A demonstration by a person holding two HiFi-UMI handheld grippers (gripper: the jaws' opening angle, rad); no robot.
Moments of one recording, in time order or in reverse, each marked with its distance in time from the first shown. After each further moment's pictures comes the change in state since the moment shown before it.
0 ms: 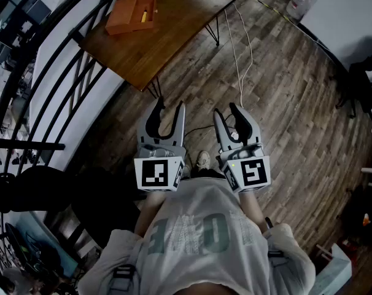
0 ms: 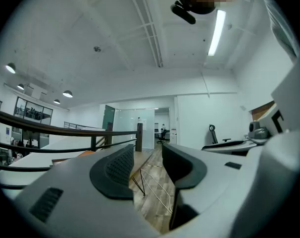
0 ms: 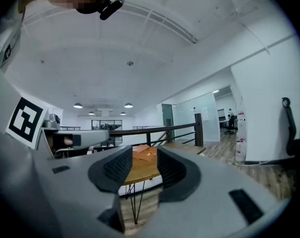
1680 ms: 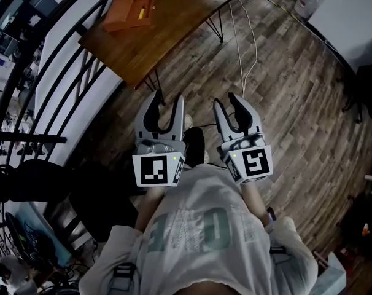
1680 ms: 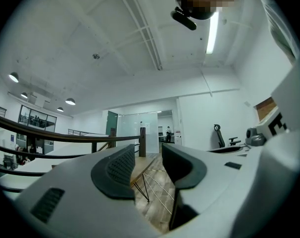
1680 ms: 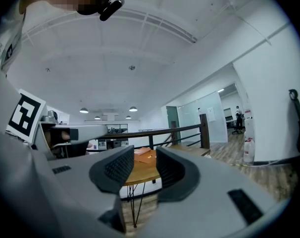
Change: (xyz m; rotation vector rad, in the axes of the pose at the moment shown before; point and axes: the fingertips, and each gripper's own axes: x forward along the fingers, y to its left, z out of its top) left arm 0.037 -0.040 0.007 0.046 -0.057 0.051; right arm 0.009 -0.059 -0.006 0.013 -0.049 0.078
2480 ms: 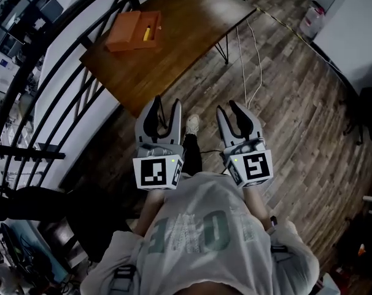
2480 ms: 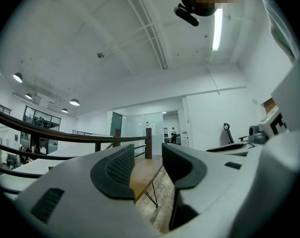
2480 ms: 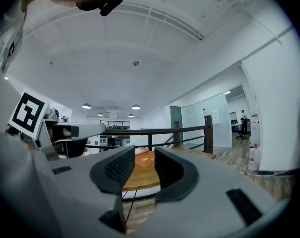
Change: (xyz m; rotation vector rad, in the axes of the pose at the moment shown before) left arm 0.090 0.070 -0.035 -0.003 -0.020 0.061; right arm 0.110 -0.041 -0.020 -0.054 0.019 0.024
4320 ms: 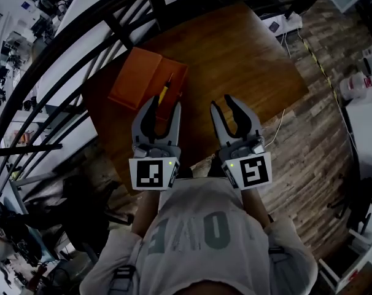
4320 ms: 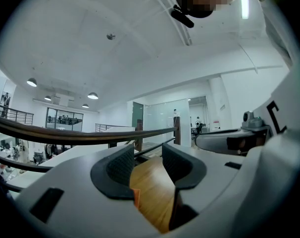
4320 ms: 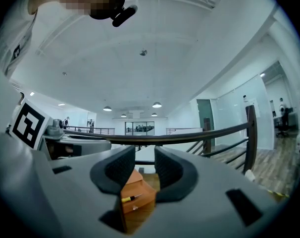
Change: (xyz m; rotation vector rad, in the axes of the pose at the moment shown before) left arm 0.361 0.201 -0.039 -0.012 0.126 0.263; right arm 0.435 -0.113 0.055 -0.027 -0.010 0.366
